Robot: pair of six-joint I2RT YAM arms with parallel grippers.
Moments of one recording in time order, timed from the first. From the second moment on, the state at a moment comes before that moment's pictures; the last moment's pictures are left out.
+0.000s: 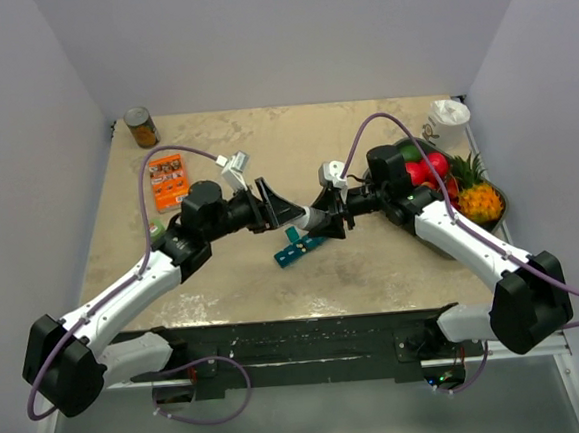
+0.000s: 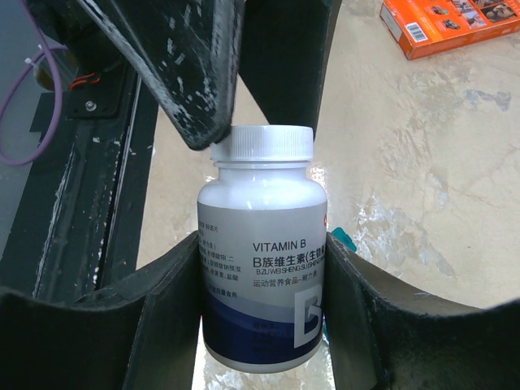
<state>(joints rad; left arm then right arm) -0.63 1.13 0.81 0.11 0.39 -0.88 0.46 1.31 0.95 -0.19 -1.01 -0.45</state>
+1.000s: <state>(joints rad) -0.59 1.24 0.84 0.17 0.92 -0.16 0.44 1.37 0.87 0.00 -1.29 -0.10</state>
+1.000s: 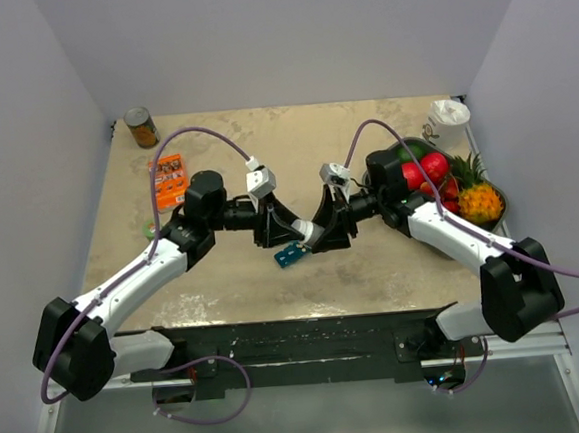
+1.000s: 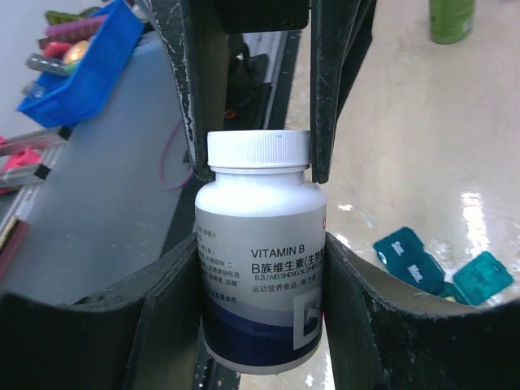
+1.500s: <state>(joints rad) -0.53 1.03 0.68 0.48 0.79 -0.41 0.46 1.39 0.90 0.09 -1.32 -0.10</state>
